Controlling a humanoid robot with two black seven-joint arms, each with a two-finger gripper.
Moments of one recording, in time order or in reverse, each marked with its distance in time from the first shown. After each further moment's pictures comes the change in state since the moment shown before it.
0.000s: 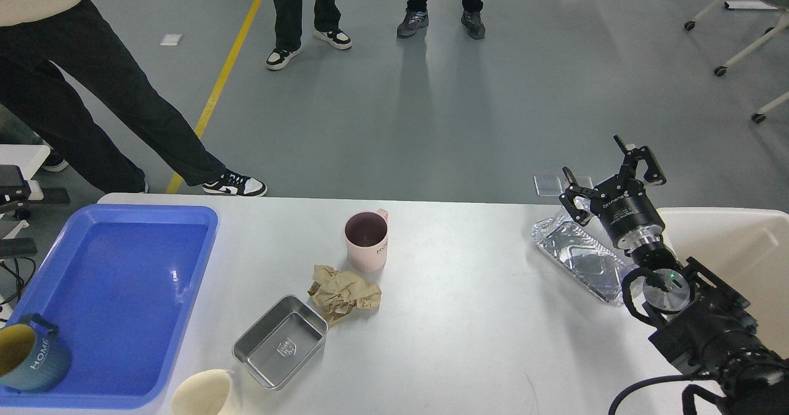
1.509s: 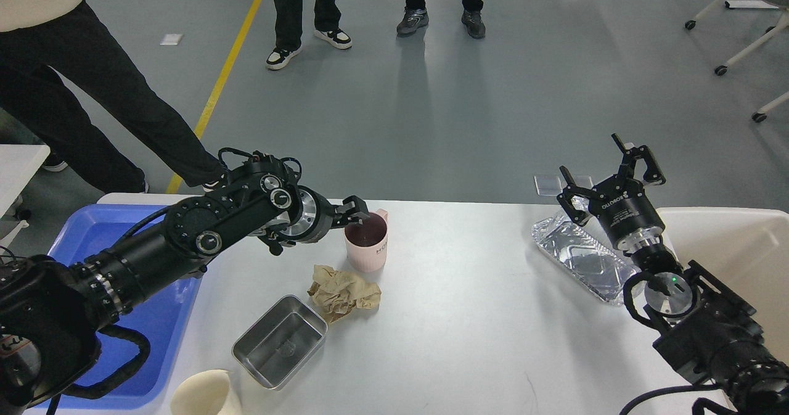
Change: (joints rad) left arm -0.572 -1.526 0.360 0.750 0.558 0.355 0.715; right arm -0.054 -0.027 0.000 0.115 0.000 -0.005 -0.001
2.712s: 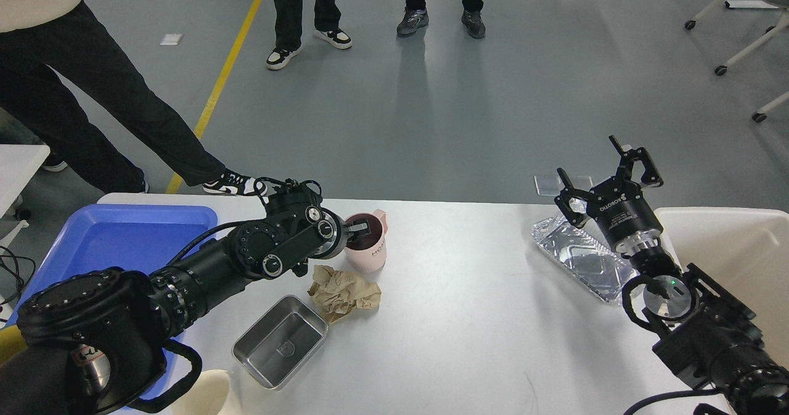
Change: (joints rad) left arm 0.002 -0.200 0.070 0.314 0.120 0.078 -0.113; right arm -0.018 -0.001 -0.001 0.029 0.000 0.002 0.000
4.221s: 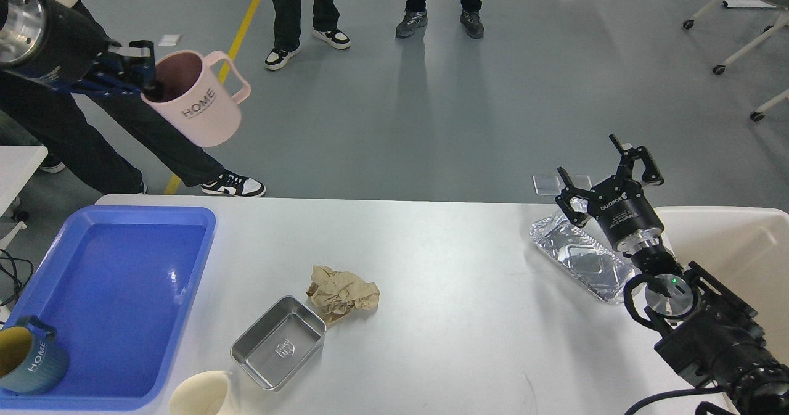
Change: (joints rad) left arm -0.411 0.995 -0.077 -0.635 -0.450 -0.616 0.176; right arm 0.005 -0.006 -0.004 0.000 -0.006 -0.005 -0.003
